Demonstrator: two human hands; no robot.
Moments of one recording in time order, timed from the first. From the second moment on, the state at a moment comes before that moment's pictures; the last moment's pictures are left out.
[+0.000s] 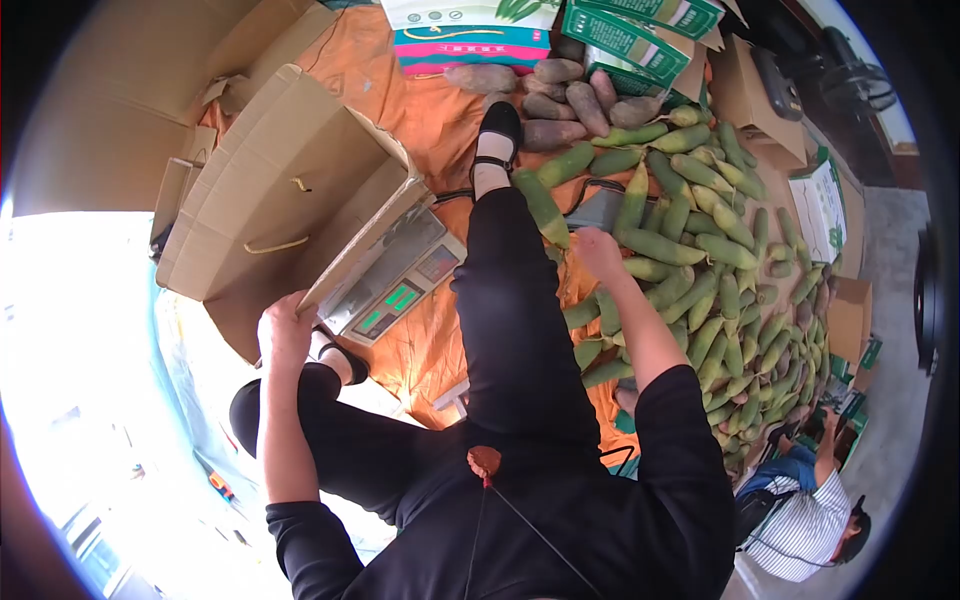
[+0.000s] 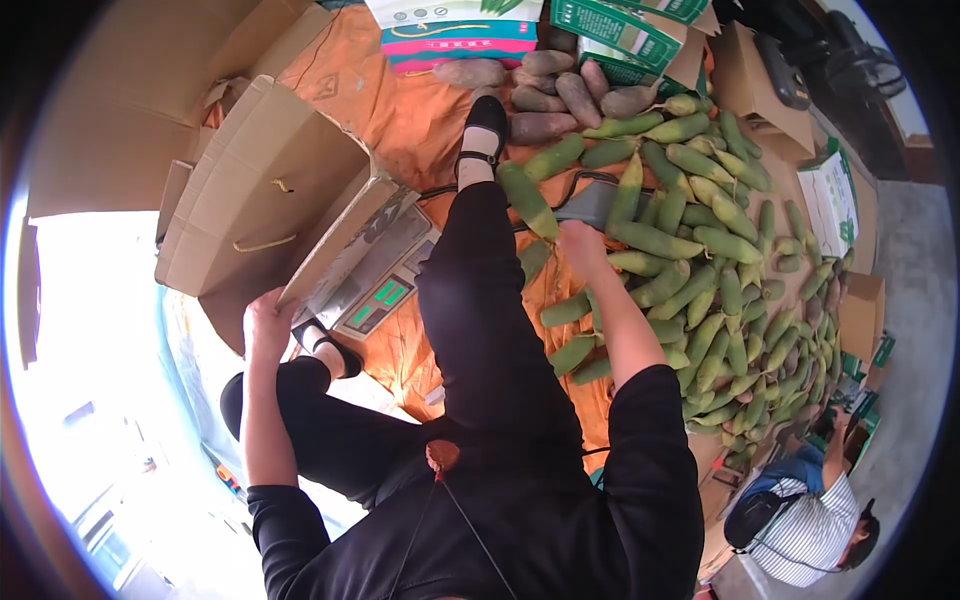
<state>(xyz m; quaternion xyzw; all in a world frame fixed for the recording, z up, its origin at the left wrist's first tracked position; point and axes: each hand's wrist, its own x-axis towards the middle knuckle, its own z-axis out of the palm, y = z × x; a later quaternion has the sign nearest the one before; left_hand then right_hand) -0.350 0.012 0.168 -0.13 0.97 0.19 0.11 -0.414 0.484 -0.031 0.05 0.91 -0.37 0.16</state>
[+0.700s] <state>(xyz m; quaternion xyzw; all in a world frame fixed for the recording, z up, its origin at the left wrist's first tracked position) -0.333 0.013 0.177 -0.11 0.95 0.23 0.16 -0.494 0.412 -0.085 0.17 0.93 -0.29 0.17</state>
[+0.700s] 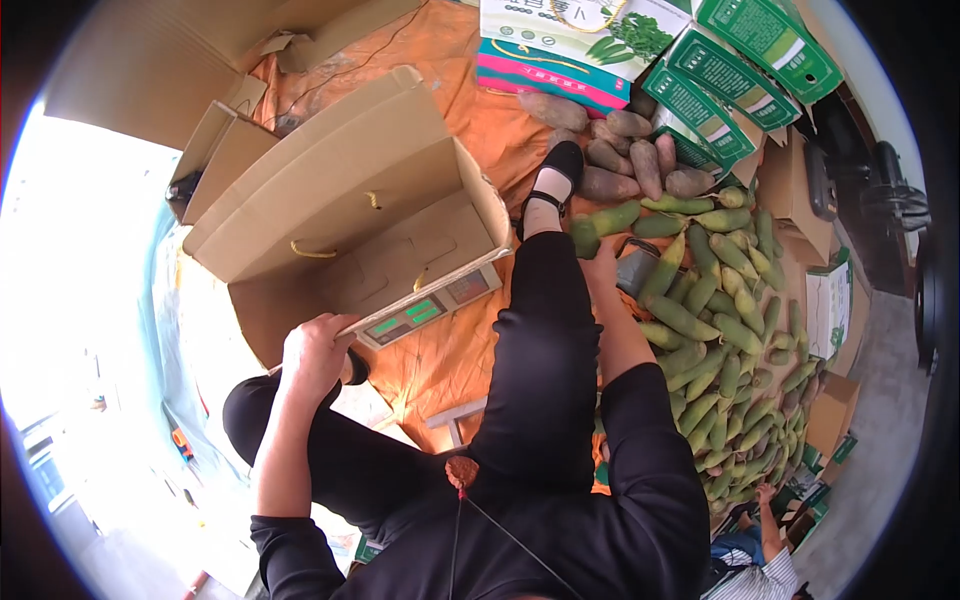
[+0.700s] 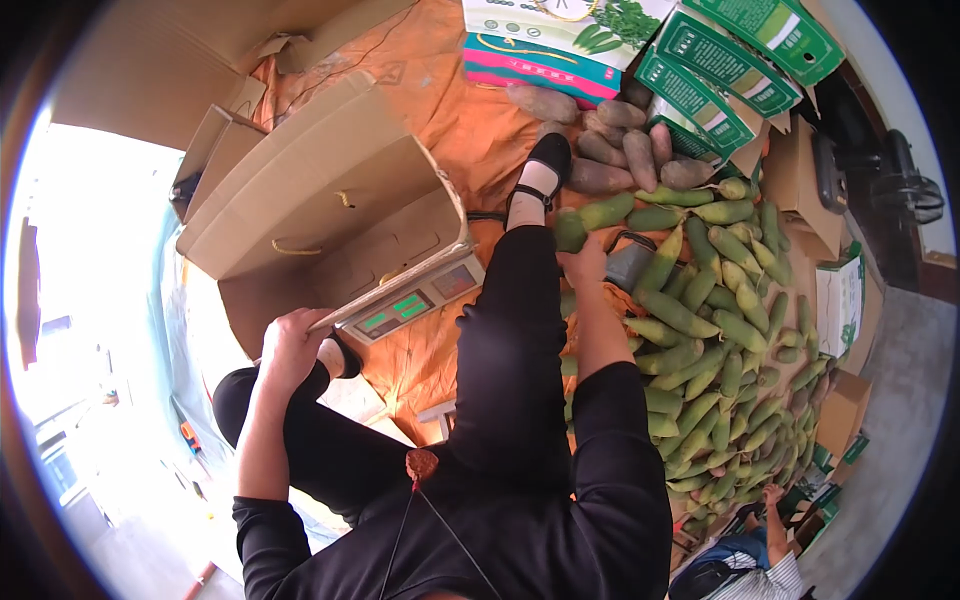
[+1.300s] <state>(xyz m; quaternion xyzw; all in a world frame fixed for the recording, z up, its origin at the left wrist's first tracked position) -0.327 0.010 0.174 -0.10 0.96 0.19 0.18 -0.495 0.343 0.265 -0.19 0.72 -0.67 0.00</state>
